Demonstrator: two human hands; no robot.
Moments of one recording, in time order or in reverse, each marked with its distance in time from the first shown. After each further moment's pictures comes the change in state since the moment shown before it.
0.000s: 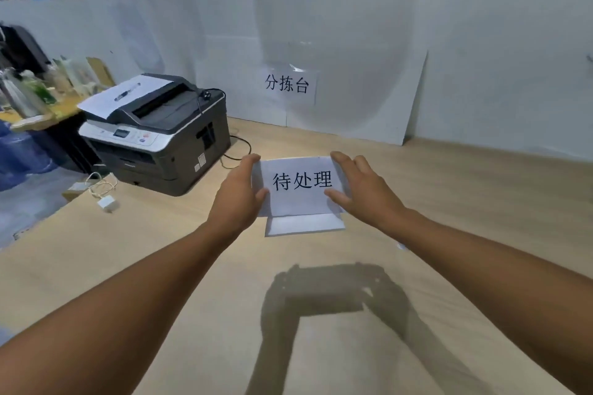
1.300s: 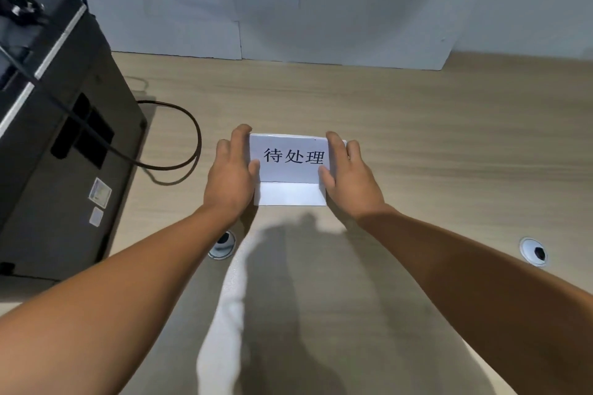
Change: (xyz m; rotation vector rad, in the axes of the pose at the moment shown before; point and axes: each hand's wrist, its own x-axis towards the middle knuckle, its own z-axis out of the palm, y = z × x) left_hand 0.342 -0.285 0.258 -0.205 -0.379 0.067; right_hand 0.276 0.098 0.351 -0.042 0.032 0.550
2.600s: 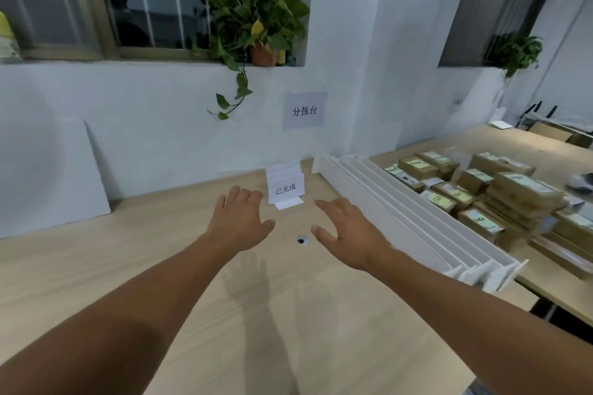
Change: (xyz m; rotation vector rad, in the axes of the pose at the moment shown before) left_hand -0.410 0.784 0.266 0.460 -0.265 0.739; right_hand -0.544 0.419 -0.685 -0.215 0.276 0.271
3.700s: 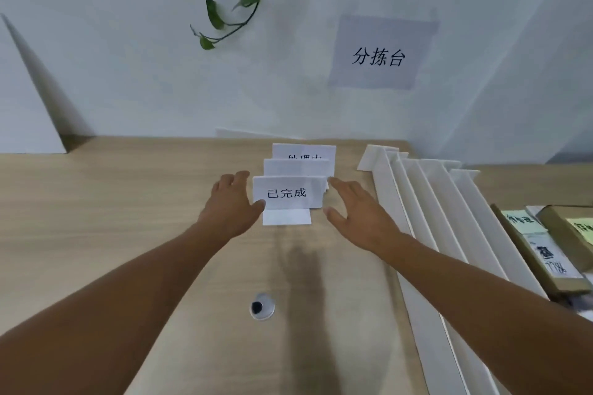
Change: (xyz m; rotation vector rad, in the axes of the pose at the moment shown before) left_hand 0.408 0.027 0.246 -0.319 0.010 -0.648; right_hand 0.481 0.345 0.153 0.117 -0.269 -0.297
